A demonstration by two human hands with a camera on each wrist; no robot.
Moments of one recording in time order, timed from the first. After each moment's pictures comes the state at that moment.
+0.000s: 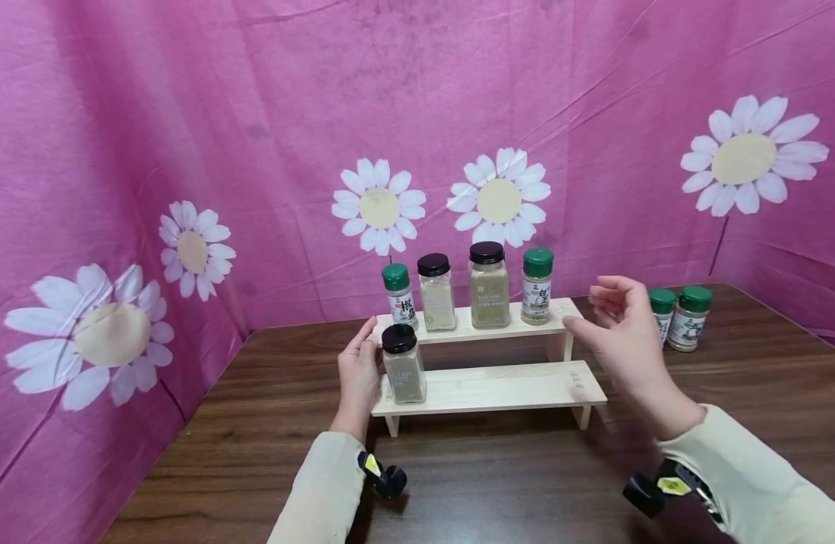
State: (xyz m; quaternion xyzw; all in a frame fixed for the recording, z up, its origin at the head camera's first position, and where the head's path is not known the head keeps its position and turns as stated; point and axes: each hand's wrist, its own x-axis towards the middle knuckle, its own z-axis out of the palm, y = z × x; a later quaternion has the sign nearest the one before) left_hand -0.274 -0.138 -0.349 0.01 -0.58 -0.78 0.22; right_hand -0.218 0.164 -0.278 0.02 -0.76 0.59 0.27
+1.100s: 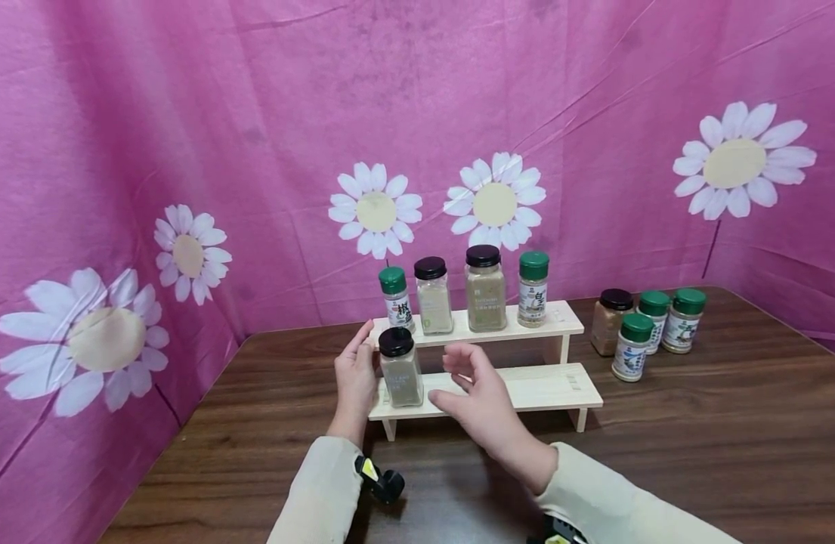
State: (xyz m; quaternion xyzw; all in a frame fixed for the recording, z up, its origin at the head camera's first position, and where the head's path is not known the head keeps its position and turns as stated) left_hand -0.273 -0.138 -0.351 0.00 -0.59 -0.77 0.24; right_hand -0.189 0.033 -0.316 0.14 -0.70 0.69 0.10
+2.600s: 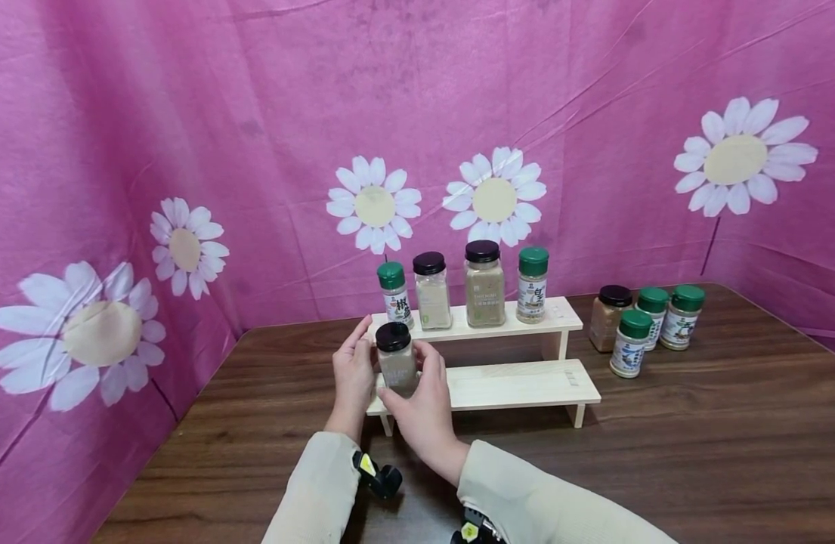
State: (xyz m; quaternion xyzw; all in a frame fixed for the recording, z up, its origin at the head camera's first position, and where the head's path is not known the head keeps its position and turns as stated) left_hand -0.272 -0.139 -0.350 0.01 -0.60 -0.76 0.23; right_hand -0.201 -0.038 -0.345 0.10 -0.75 0.61 0.23
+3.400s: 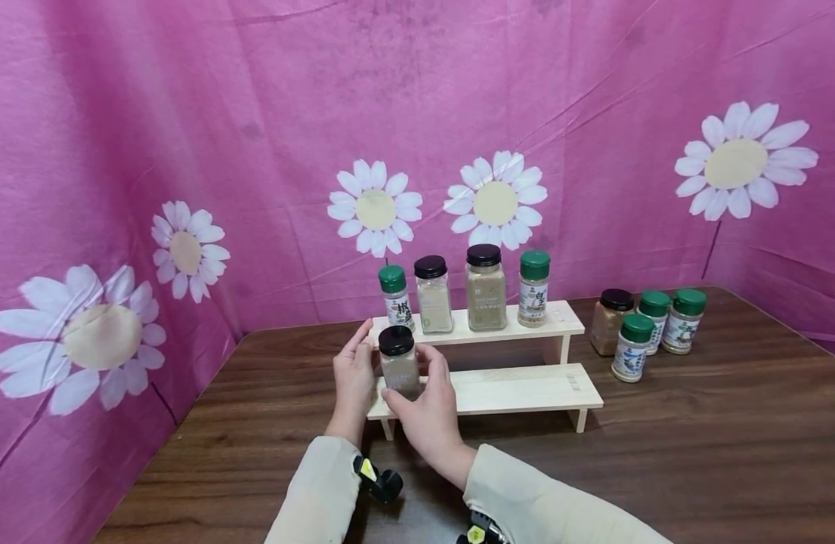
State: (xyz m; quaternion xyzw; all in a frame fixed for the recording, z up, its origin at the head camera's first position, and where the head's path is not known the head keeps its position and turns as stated) left_hand -0.273 -0.140 -0.351 0.01 -0.60 -0.77 0.23; right_hand -0.203 -0.034 -0.345 0.09 -0.75 0.62 0.21
